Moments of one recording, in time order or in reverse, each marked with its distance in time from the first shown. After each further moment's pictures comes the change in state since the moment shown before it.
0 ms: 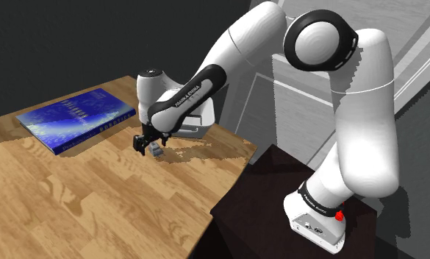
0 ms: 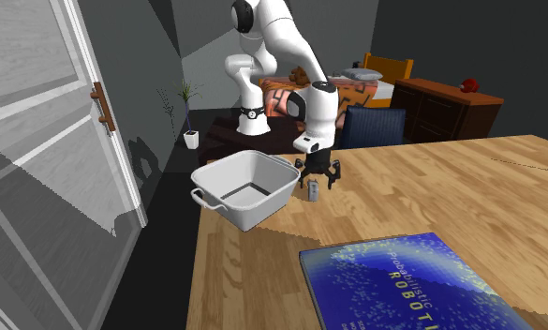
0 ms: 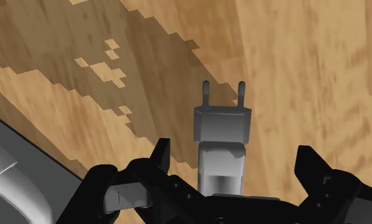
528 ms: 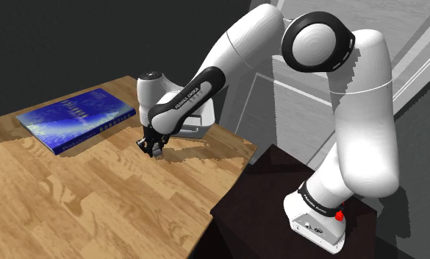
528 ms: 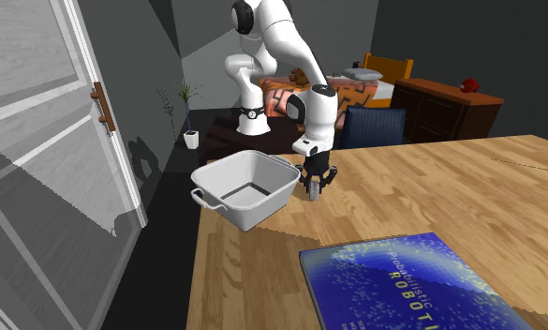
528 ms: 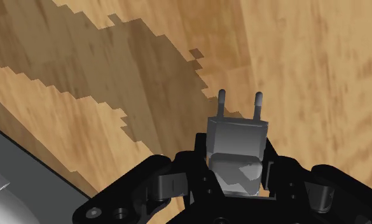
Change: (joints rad) arm 0.003 0.014 -0.004 0.001 -0.001 -0.011 0.005
